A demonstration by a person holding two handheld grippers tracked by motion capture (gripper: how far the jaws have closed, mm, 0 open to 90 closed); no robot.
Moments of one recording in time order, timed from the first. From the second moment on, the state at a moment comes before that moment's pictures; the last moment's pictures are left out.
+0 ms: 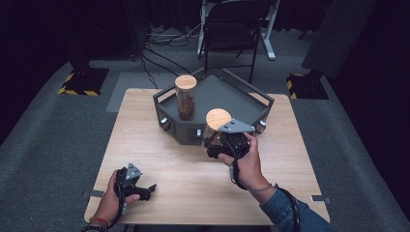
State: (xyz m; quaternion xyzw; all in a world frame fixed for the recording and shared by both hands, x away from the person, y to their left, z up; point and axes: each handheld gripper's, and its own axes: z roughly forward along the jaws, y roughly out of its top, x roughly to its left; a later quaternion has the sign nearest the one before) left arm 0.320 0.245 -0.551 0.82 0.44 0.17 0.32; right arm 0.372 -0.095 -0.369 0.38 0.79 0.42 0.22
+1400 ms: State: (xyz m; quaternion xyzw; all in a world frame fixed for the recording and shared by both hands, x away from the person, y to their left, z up) left arm 0.320 0.245 -0.551 0.82 0.44 0.17 0.32; right arm 0.407 -0.100 -0.337 0.38 0.79 0.41 0.25
